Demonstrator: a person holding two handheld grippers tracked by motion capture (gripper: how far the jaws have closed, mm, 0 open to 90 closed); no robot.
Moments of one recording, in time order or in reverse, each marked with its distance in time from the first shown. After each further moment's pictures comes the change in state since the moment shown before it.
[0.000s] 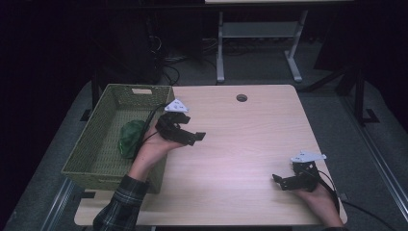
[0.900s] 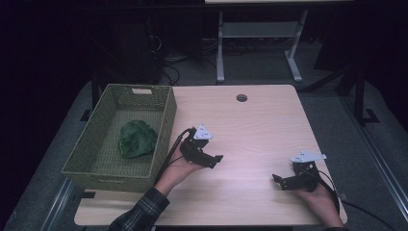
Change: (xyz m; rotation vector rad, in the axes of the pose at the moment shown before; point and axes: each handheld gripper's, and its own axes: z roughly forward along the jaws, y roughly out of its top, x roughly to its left) left arm -0.040 -0.047 0.075 0.055 0.007 0.049; right arm 0.000 0.000 0.000 0.000 0.000 0.000
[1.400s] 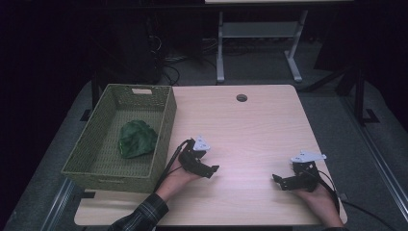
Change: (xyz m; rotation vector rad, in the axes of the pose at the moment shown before) left arm -0.002 -0.037 0.017 0.069 0.013 -0.013; right arm 0.000 0.000 0.000 0.000 0.000 0.000
